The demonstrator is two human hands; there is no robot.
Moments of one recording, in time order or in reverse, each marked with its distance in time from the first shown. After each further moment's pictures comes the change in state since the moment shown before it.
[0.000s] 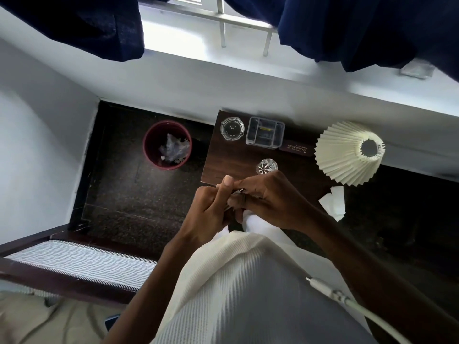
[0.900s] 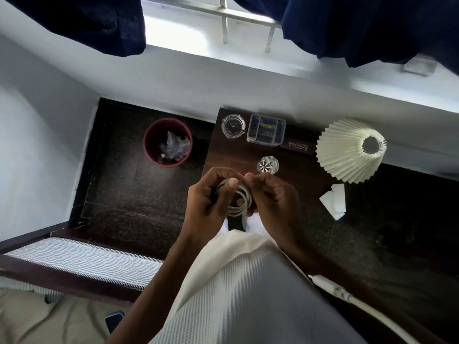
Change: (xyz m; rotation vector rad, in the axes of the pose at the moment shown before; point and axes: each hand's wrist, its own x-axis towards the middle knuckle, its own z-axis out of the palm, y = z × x) left_hand -0.003 -0.010 0.001 0.040 0.209 0.264; right_hand -0.023 -0.005 0.052 0.330 0.624 0.407
